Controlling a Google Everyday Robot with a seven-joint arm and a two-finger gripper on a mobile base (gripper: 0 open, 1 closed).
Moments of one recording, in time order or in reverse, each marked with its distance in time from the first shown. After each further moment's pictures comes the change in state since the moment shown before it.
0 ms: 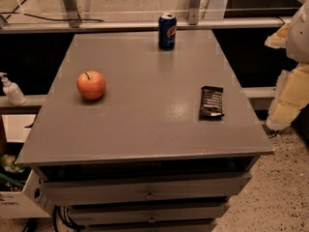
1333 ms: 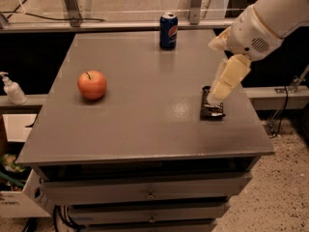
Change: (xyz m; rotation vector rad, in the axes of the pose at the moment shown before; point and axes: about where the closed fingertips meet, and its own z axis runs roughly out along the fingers) arm -0.086 -0.053 0.078 -0.157 -0.343 -0.022
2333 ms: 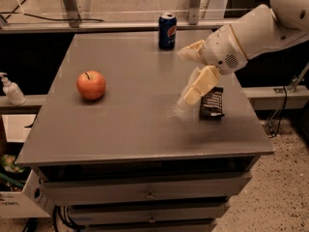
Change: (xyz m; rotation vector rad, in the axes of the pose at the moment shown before) arm -0.052 0.012 0.050 -0.119 -0.333 -0.028
